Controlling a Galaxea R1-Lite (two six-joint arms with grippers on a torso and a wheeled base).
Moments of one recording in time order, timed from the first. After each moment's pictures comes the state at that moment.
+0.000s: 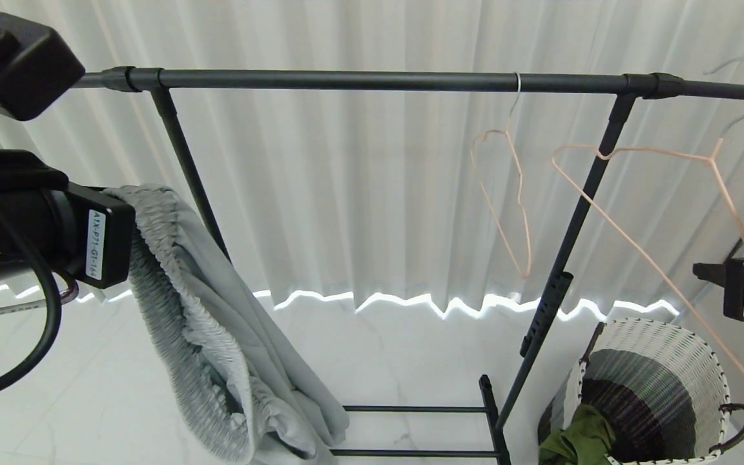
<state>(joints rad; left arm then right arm) -0.57 1.21 -1.14 0.28 0.41 0.20 0.34 1.19 -0.85 0.07 -0.20 0.13</state>
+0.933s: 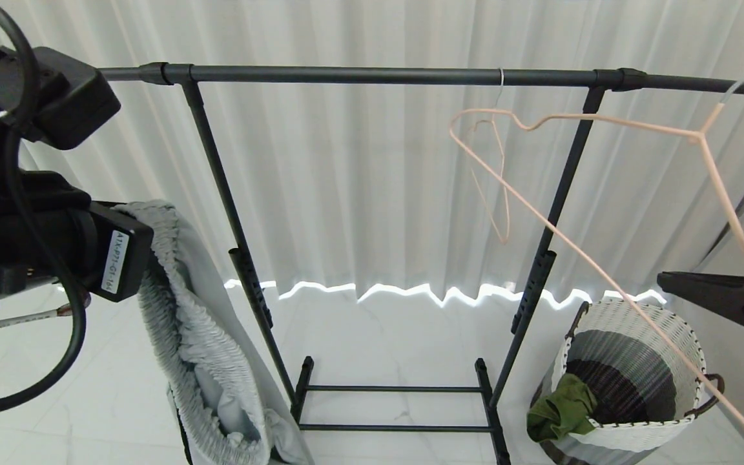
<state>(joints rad) -0.57 1.24 -1.12 0.28 0.47 0.26 0.78 1.05 -0.83 0.06 -0.20 0.13</state>
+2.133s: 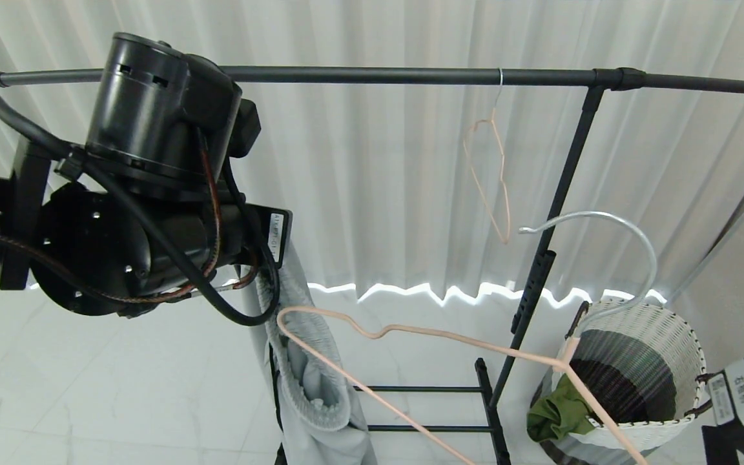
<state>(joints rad) -0.67 1.55 -1.28 0.28 0.62 -0.11 1.21 1.11 -0.54 -0.11 -0.10 0.21</state>
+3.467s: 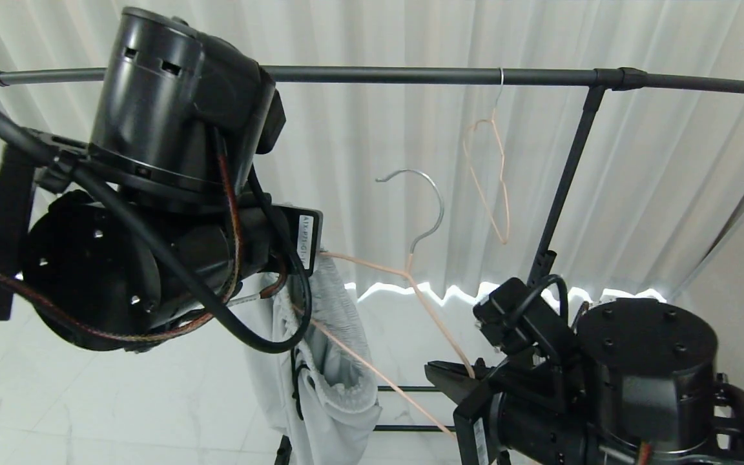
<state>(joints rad) -0.82 1.55 -1.30 0.28 0.68 -0.18 1.10 1.64 -0.68 -0.61 -0.21 0.23</state>
